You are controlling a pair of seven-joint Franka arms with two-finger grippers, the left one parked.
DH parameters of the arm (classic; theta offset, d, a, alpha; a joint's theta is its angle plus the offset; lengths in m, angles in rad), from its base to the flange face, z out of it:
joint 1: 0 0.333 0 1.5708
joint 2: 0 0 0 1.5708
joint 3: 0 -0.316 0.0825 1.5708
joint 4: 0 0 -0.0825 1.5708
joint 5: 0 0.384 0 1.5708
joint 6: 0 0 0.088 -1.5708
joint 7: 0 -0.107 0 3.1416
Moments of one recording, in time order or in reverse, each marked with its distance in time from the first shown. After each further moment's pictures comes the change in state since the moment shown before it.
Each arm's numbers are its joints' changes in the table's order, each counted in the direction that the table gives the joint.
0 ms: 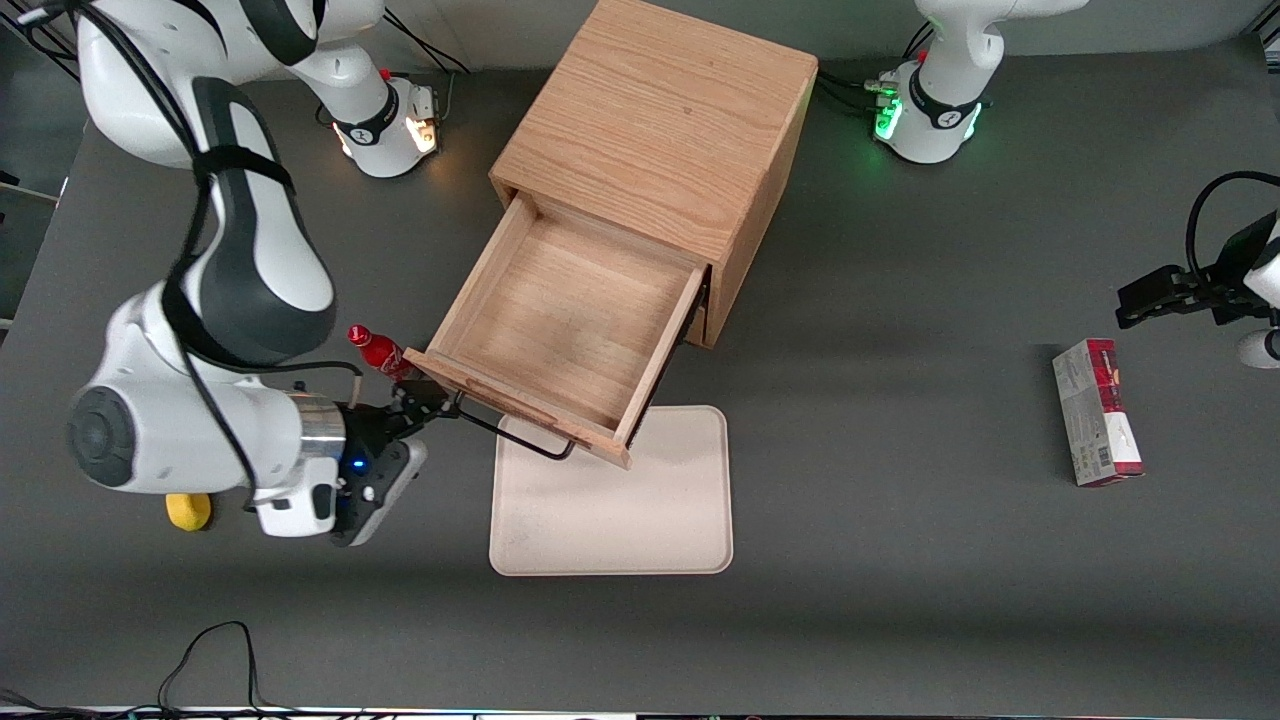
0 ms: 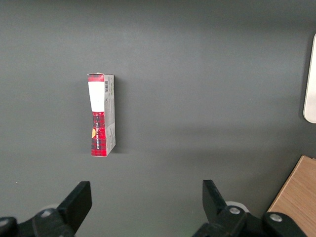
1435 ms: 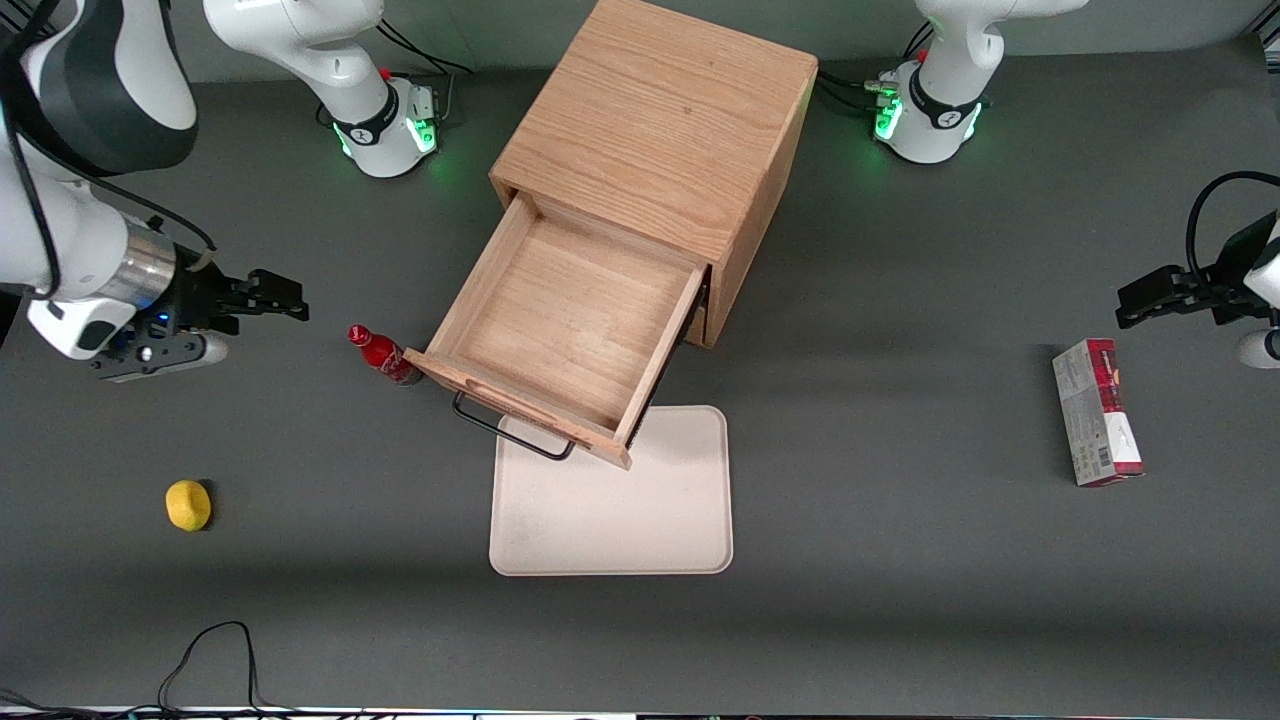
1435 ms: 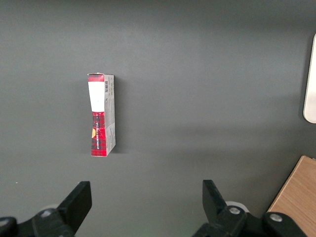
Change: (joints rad) arm -0.005 0.637 0.166 0.750 -0.182 0.096 -0.533
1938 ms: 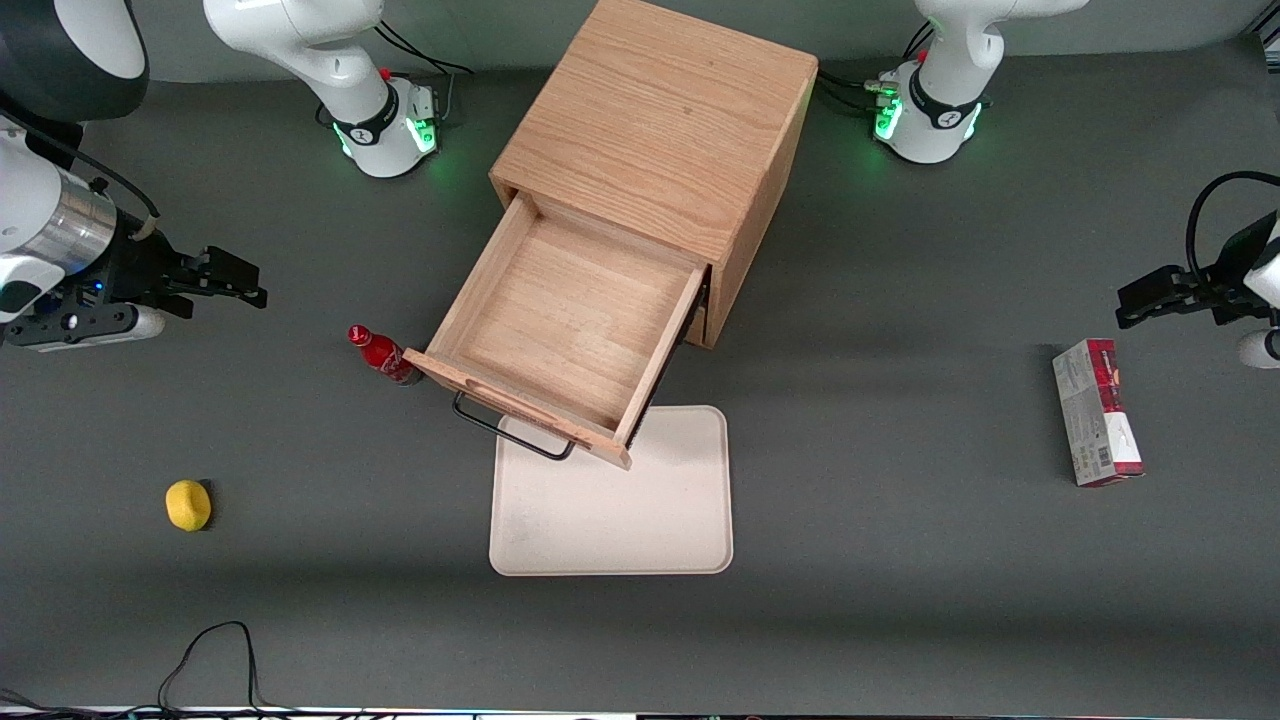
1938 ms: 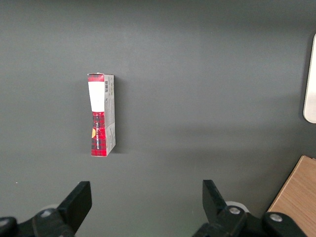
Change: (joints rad) arm -0.001 0.072 0.014 0.003 -0.034 -0.003 -0.039
